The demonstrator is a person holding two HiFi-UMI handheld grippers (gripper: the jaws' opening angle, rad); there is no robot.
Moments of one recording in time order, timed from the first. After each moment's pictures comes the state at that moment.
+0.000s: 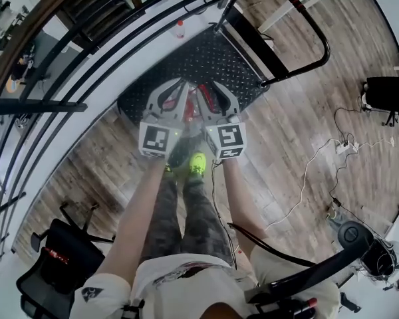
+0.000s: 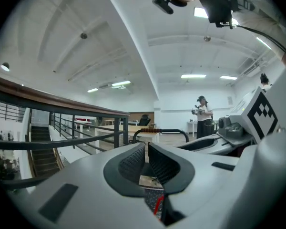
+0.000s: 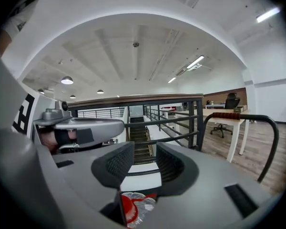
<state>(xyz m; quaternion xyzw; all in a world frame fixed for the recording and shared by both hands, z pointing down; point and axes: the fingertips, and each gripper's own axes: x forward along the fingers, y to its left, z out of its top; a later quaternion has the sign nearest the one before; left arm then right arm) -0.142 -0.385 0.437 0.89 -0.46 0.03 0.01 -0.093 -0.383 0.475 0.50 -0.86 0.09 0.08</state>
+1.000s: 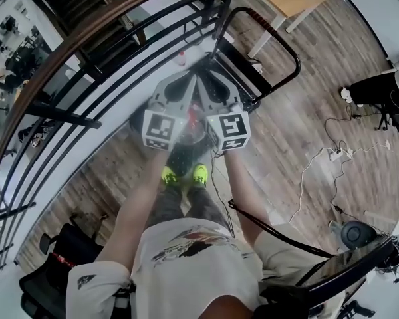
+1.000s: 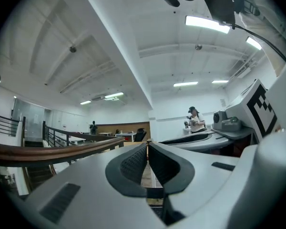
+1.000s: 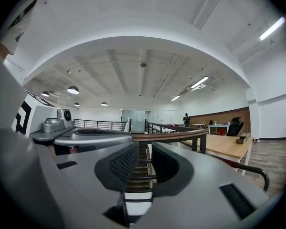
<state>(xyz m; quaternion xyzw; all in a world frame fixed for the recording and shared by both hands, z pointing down) -0.131 -0.348 0.207 0.90 -0.43 0.03 -0.05 -0.107 -0.354 0.218 0.49 -0.87 0.01 0.01</state>
